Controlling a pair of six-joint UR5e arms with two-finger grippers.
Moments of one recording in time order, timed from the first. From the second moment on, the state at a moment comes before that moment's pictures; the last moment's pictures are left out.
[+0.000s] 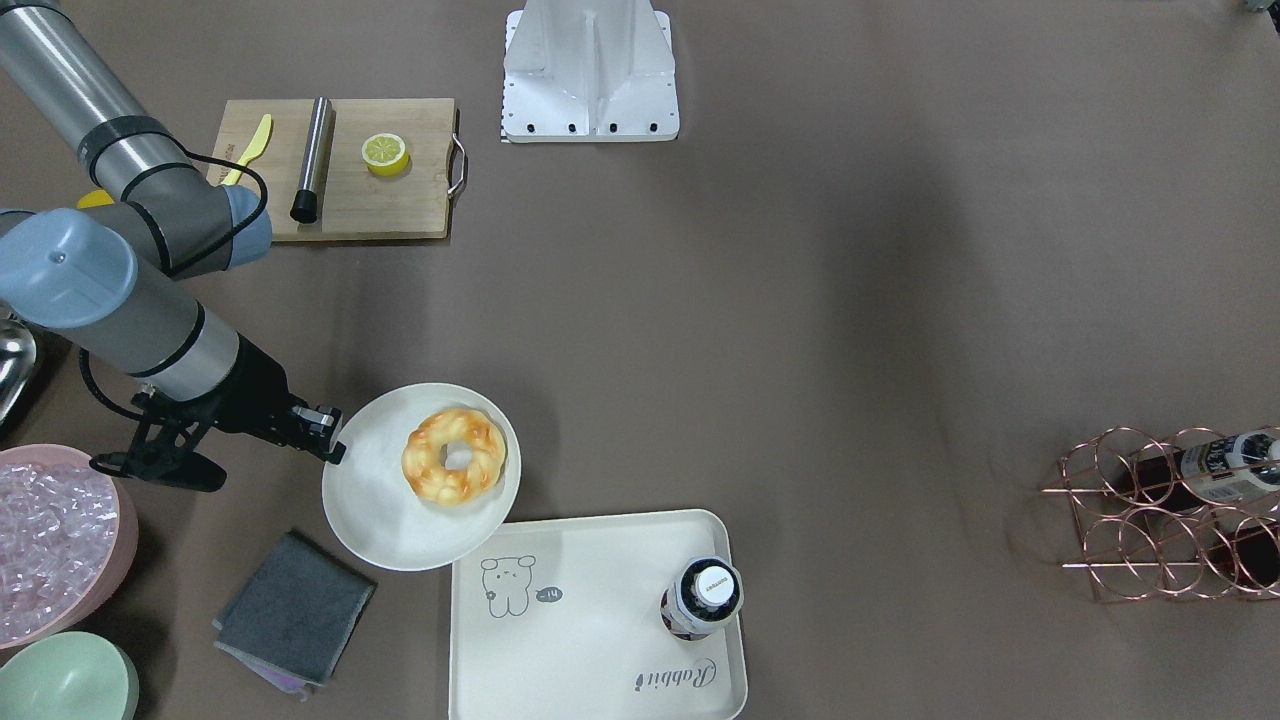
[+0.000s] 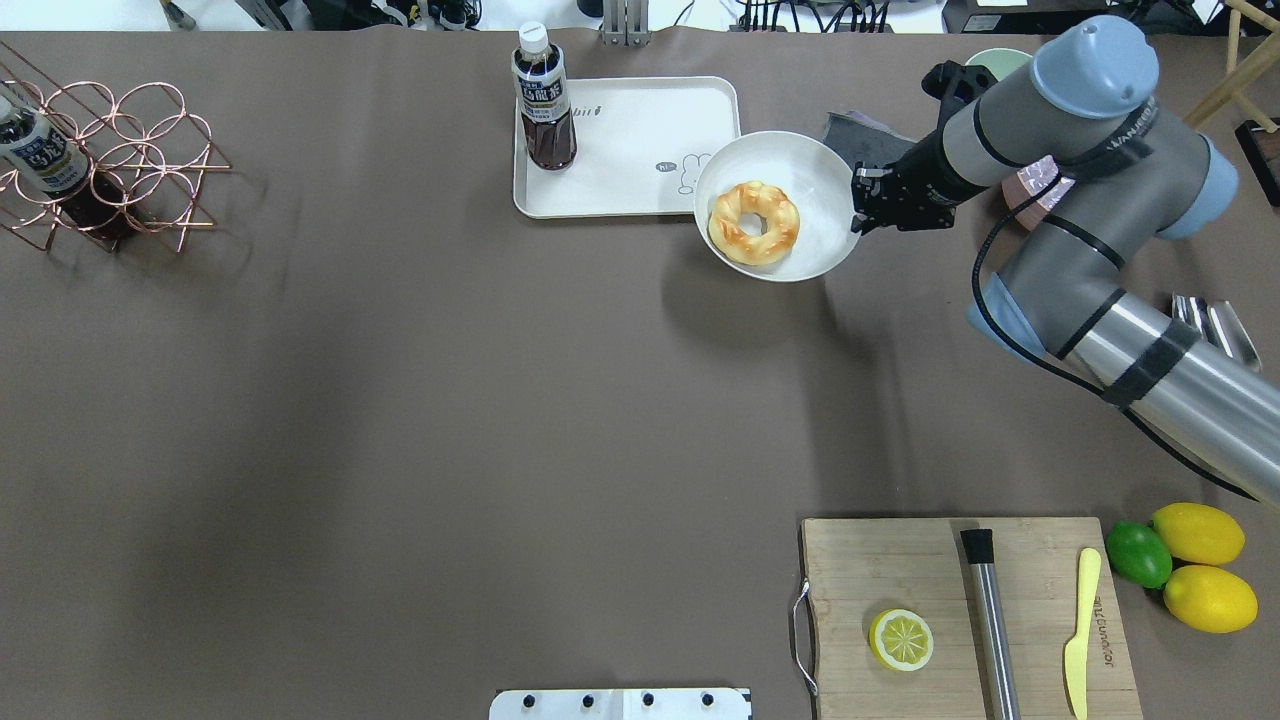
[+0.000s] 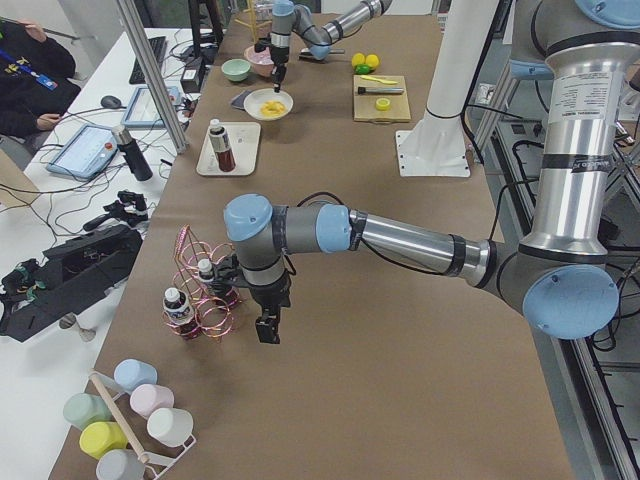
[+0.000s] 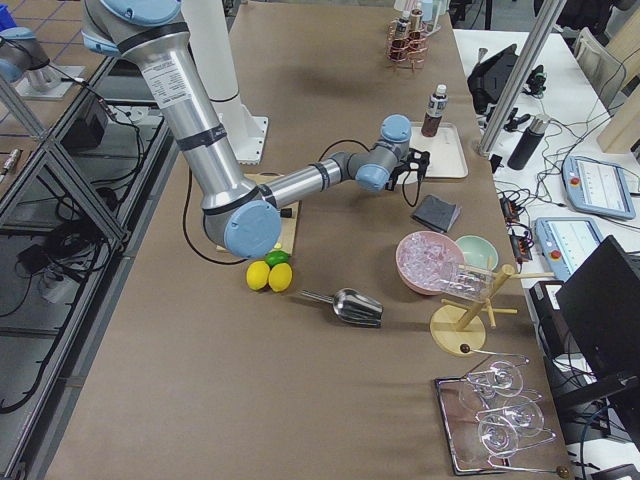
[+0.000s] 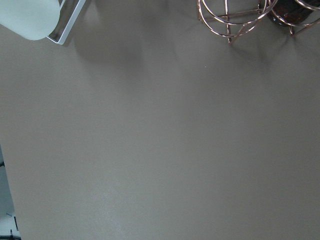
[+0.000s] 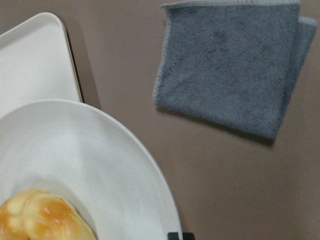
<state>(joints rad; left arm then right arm) -1.55 -1.61 -1.76 -1.26 -2.19 0.17 0.92 -1.06 1.39 -0.97 2.20 1.31</state>
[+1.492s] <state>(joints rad) -1.55 -1.64 -1.75 -1.26 -2.19 0.13 0.91 -0.53 0.70 -0.91 2.09 1.30</state>
